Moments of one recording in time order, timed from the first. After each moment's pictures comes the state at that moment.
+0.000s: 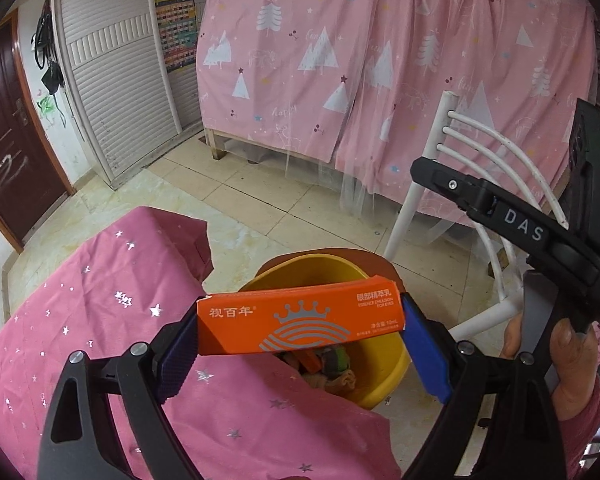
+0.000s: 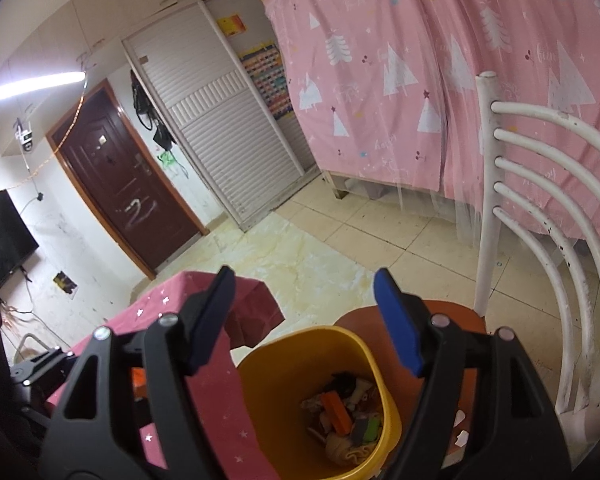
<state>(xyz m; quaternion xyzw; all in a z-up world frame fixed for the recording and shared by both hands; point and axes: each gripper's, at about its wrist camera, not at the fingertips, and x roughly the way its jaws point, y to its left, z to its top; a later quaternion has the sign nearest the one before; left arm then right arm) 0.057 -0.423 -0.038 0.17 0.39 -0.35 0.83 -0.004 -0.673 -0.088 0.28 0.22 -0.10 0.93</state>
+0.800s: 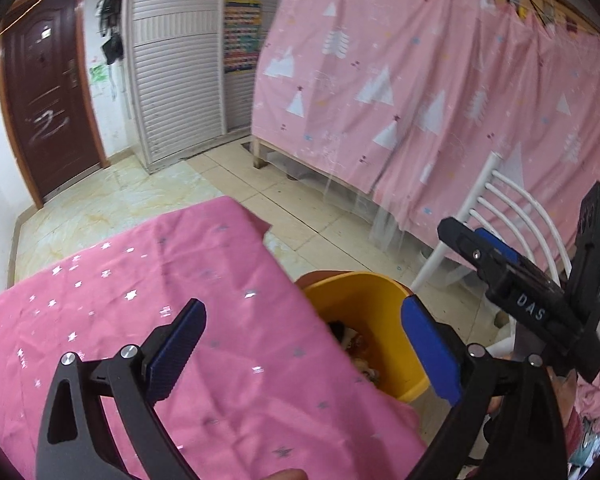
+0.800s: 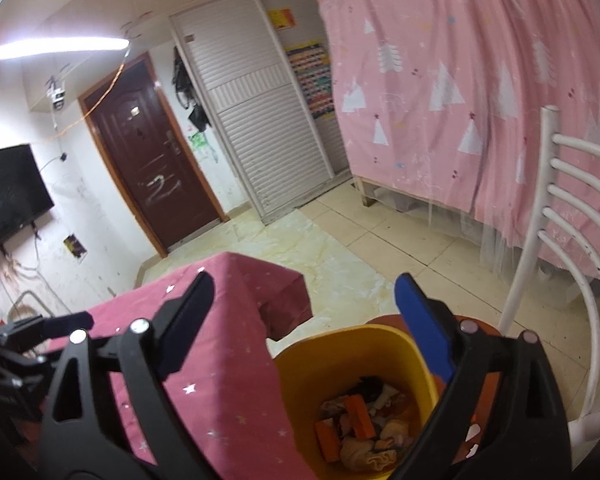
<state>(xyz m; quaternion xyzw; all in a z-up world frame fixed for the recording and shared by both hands) 0.082 -0.322 -0.015 0.08 0.38 -0.28 0.88 0.018 -0.604 -0.075 0.21 0.22 -0.05 0.95</state>
